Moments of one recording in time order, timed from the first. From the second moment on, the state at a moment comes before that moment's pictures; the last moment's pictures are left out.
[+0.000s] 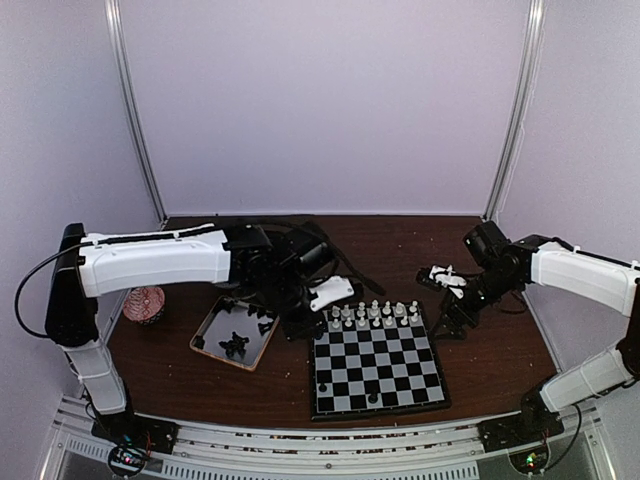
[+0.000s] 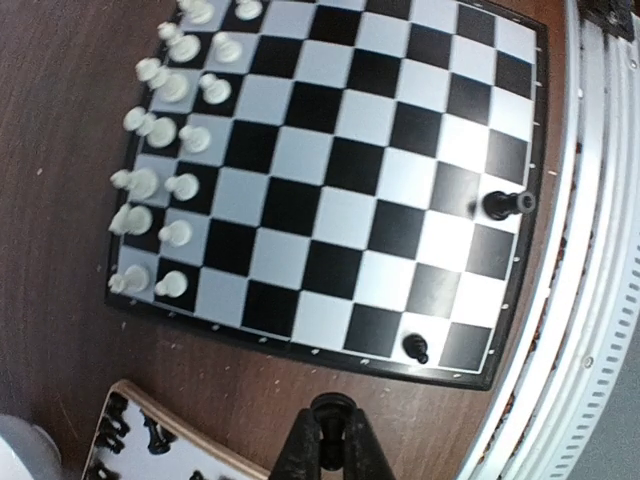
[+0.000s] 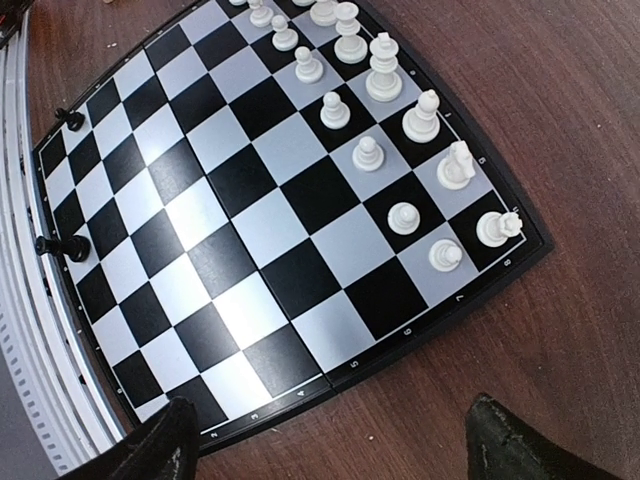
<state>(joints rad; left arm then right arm) -1.09 1.81 1.55 -0.91 0.05 0.16 0.39 1.32 0.89 -0.77 -0.42 -0.57</state>
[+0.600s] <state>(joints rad) -1.30 2.11 1.76 -1.00 0.06 0.33 0.39 1.31 0.89 -0.77 -0.36 -0.55</state>
